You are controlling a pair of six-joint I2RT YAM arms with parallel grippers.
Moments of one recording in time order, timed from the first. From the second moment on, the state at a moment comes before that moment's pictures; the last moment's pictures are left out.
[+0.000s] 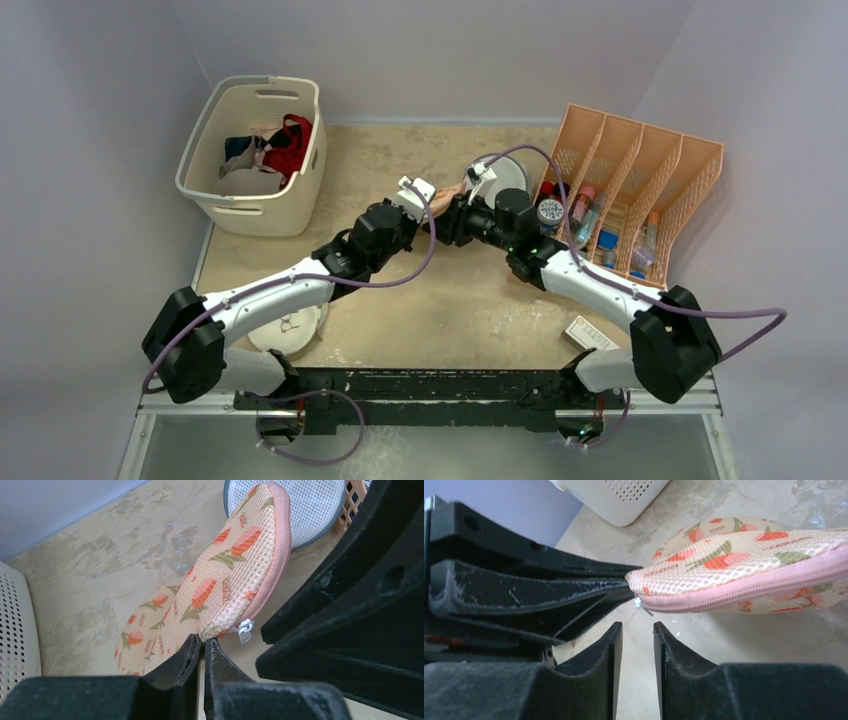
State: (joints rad) left arm -0.83 1.34 0.88 0.13 -0.34 0.04; right arm 0.61 1.33 0.80 0.28 -0.33 0.49
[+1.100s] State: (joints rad) left arm -0.83 1.37 0.90 0.11 -0.33 0.03; right arm 0.61 1.41 0.76 0.44 -0.29 0.78
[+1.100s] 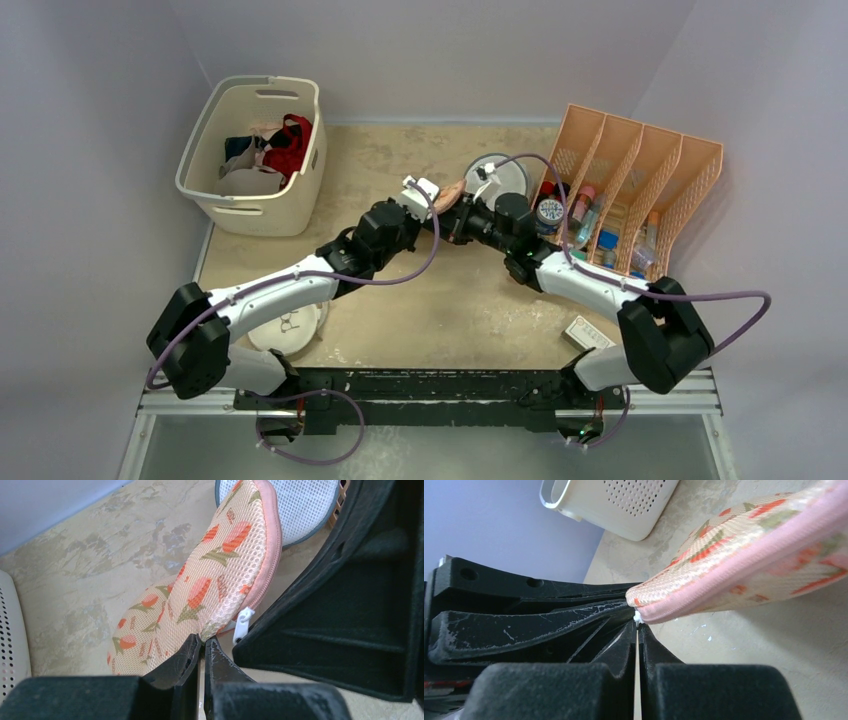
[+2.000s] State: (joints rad) left arm -0.83 1.38 0.91 0.11 -0.36 0.04; right arm 0.31 1.29 0.68 0.43 -0.52 0.68
